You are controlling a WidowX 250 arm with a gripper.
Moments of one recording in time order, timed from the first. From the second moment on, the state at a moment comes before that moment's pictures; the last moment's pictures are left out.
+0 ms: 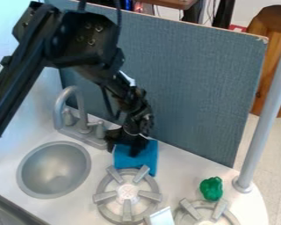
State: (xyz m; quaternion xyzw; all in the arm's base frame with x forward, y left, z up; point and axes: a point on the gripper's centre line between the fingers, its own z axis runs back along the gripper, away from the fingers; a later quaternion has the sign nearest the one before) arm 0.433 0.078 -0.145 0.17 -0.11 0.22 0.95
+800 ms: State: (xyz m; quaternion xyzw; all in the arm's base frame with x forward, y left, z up) arm 0.440 0.045 -0.147 0.10 -0.10 0.18 0.97
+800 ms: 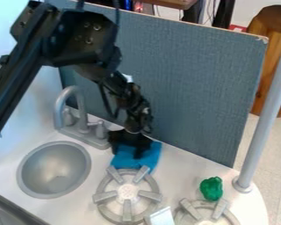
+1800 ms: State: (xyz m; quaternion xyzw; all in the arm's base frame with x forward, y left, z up) arm 0.448 -0.060 -0.144 0.08 -0.12 0.09 0.99
